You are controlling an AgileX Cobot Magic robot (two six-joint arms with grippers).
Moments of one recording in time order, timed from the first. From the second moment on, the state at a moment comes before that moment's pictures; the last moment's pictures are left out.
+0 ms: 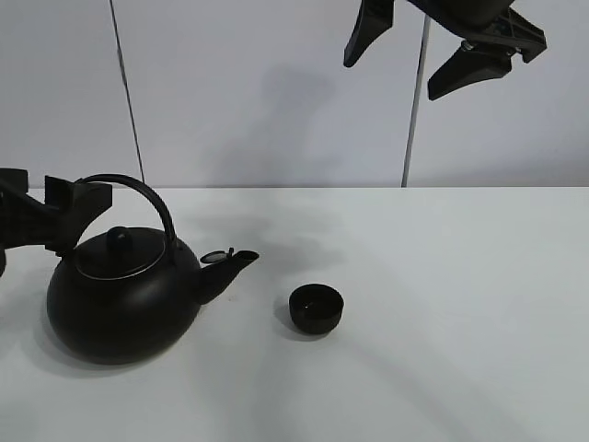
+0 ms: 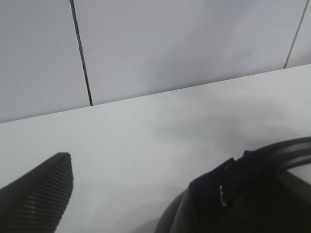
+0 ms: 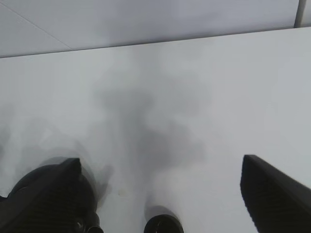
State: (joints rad) left arm -0.26 1.78 -0.34 0.09 -1.12 0.02; right arm 0.32 1.64 -1.33 0.22 0.58 0.13
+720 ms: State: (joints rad) left arm -0.26 1.84 -0.36 0.09 -1.12 0.03; right arm 0.32 1.64 -1.33 0.22 0.58 0.13
